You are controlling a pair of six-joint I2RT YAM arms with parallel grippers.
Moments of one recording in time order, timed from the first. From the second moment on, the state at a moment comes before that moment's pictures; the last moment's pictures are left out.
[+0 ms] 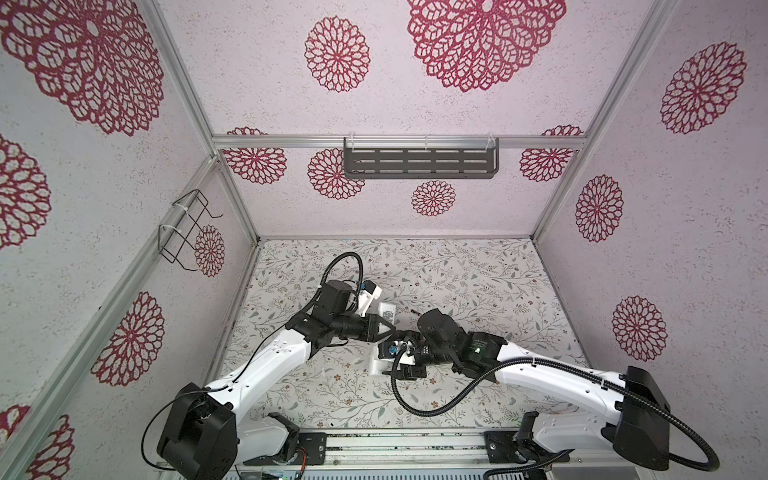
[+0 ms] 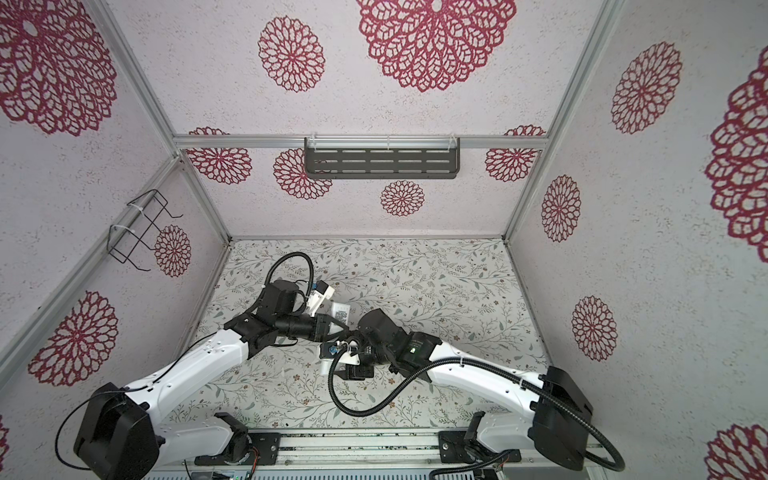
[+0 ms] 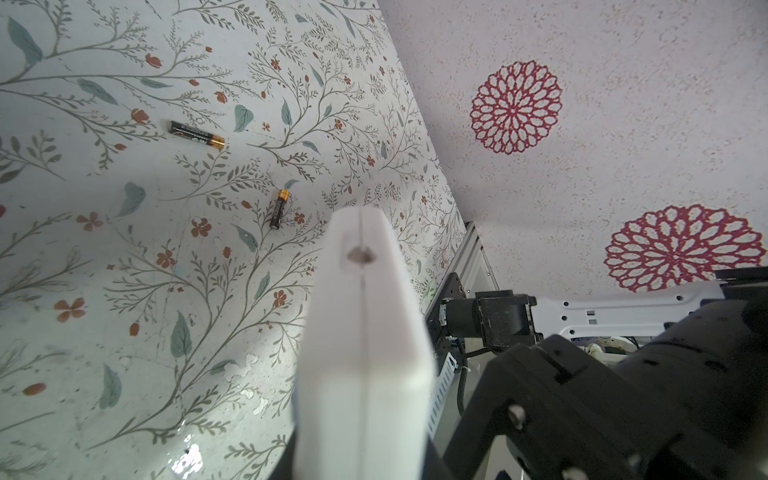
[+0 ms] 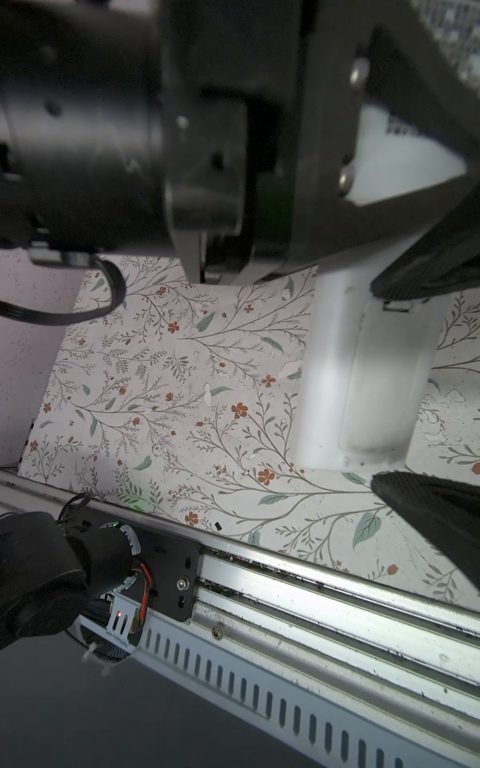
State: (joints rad) left arm -0.52 1.27 0.85 -0.29 0.69 -0.46; right arm 1.06 1.29 0.94 -0.29 -0.31 -0.57
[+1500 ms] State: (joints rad) left arm -0.53 1.27 0.85 -0.27 0.66 -0.45; right arm 1.07 1.24 0.93 -0.30 -0.30 -0.57
